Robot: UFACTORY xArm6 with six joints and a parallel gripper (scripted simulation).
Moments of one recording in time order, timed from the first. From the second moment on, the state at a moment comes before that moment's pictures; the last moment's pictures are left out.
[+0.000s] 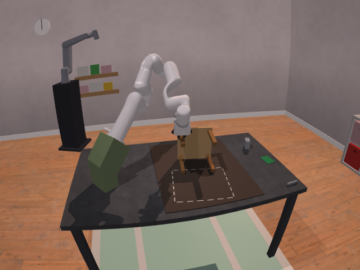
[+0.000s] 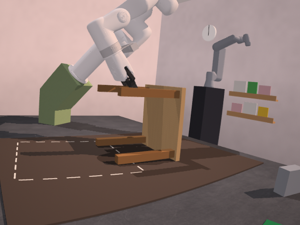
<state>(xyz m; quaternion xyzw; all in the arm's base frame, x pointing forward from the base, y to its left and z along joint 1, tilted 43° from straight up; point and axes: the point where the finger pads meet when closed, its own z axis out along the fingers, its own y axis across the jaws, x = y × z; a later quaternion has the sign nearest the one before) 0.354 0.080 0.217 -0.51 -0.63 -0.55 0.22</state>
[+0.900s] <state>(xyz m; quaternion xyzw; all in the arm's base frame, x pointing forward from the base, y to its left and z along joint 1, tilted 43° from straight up) 0.355 0.078 0.216 -0.50 -0.62 -0.56 0.22</state>
